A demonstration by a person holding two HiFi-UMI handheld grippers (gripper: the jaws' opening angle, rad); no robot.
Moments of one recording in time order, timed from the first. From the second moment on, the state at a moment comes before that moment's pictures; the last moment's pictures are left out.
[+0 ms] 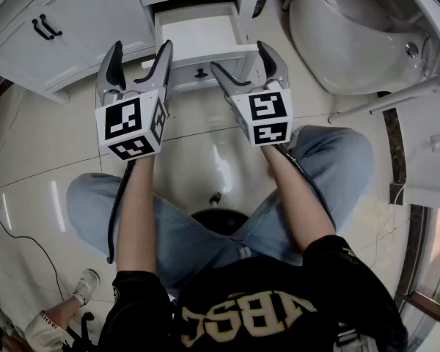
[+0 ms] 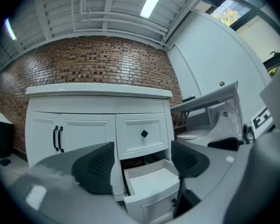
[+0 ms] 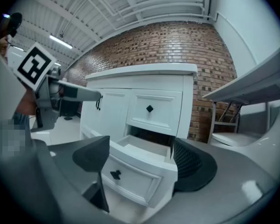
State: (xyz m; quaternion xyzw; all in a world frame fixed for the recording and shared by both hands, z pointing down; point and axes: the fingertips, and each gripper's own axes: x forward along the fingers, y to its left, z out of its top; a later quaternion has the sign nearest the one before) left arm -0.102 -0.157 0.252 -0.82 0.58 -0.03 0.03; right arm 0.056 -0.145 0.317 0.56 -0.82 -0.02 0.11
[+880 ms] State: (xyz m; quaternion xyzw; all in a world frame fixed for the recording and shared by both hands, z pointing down) left arm -0.099 -0.216 0.254 -0.82 0.57 0.00 -0.01; right arm -0.007 -0.176 0.464 0.44 -0.86 0.07 0.25
